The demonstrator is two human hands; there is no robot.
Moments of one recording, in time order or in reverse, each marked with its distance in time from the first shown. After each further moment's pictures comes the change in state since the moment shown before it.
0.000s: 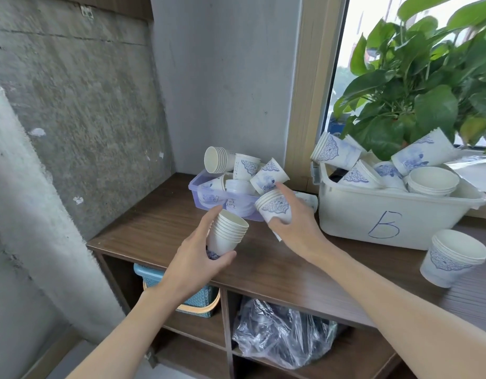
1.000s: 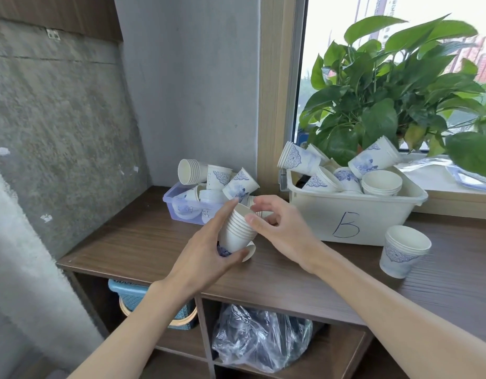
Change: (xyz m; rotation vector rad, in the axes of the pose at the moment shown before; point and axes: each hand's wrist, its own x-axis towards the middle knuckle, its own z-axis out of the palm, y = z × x) left_hand 0.011 0.061 0.029 0.036 -0.075 0.207; right_hand -0.038 -0.028 -0.051 0.255 -0.048 -0.031
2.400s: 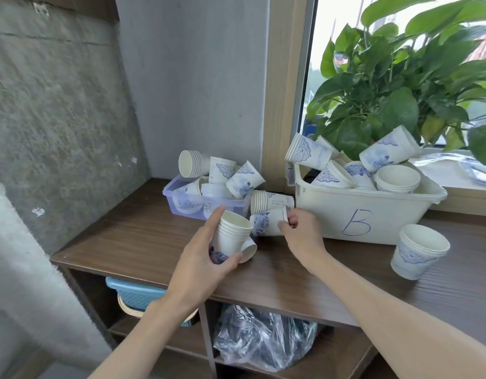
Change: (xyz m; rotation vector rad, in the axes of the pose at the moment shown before) left_hand -0.013 -0.032 0.016 -0.126 0.138 -0.103; right_hand 0.030 0.075 0.006 -0.208 0.334 0.241
